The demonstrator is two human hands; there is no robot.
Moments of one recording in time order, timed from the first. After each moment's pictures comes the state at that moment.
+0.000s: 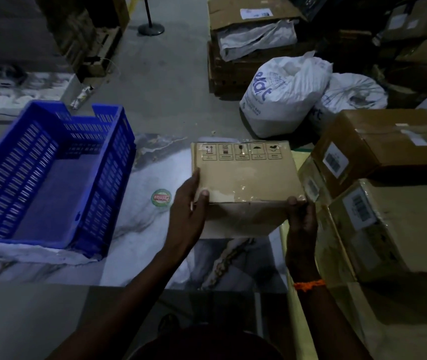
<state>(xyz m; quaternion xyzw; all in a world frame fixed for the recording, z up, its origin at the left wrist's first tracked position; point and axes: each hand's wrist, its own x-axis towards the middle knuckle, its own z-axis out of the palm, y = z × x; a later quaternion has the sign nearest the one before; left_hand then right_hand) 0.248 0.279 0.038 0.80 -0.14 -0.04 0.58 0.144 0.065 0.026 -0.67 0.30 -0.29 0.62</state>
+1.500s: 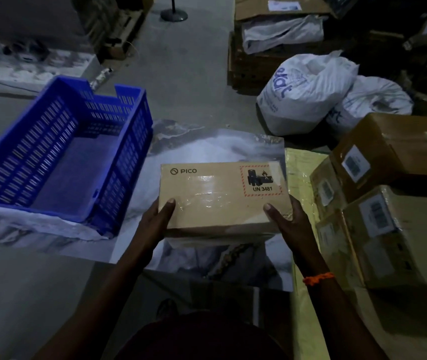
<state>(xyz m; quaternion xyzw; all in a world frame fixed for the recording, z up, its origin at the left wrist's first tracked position) 0.234 0.373 0.026 0.72 0.07 -0.23 0.65 0.158 0.070 0.009 -0.76 0.27 -0.08 0.58</state>
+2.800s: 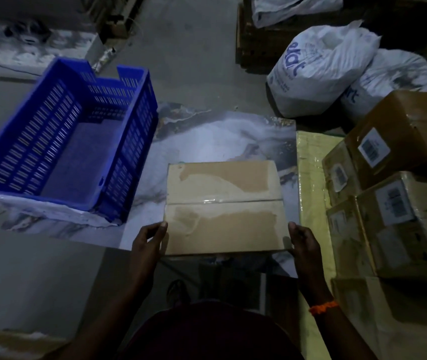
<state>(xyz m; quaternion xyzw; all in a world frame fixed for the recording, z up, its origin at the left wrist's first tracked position) 0.178 0.412 -0.029 0.72 0.21 -0.17 0.64 0.093 0.087 -0.034 -0.71 0.38 -0.07 0.59</state>
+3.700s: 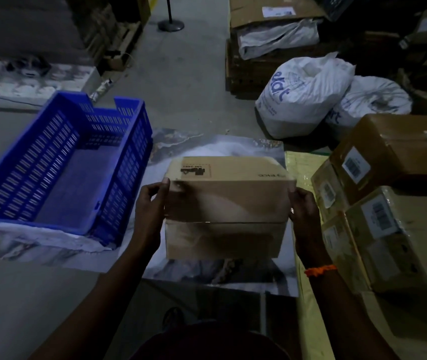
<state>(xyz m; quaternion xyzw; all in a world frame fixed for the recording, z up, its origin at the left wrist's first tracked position) 0.277 0.362 0.027 0.70 0.11 -0.09 0.70 0.180 0.062 0.020 -0.69 0.31 -0.18 0.63</state>
